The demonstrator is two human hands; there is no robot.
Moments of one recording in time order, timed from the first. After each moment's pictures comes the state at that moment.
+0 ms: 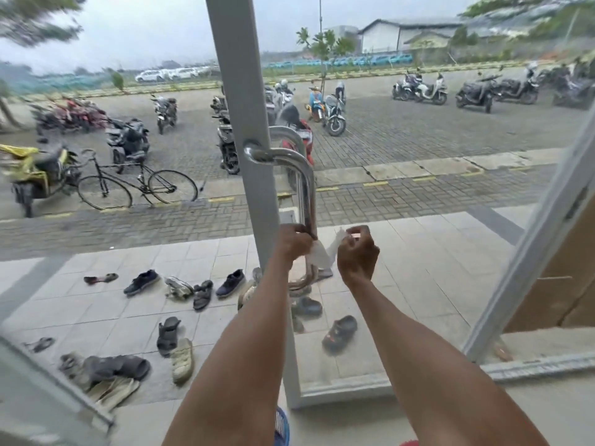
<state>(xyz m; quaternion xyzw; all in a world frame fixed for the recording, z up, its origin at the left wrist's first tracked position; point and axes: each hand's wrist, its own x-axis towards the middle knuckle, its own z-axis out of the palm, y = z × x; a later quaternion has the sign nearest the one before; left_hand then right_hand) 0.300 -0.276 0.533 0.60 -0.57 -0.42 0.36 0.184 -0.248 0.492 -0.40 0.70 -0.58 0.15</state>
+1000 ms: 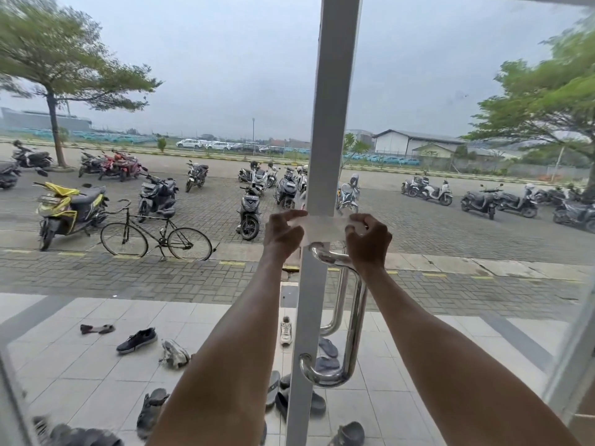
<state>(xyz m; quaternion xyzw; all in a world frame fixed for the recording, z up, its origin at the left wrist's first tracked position) 0.440 -0.287 0.730 0.53 -0.59 -0.25 0.56 0.283 -0.285 0.716 -0.53 0.55 -0.64 0.01</state>
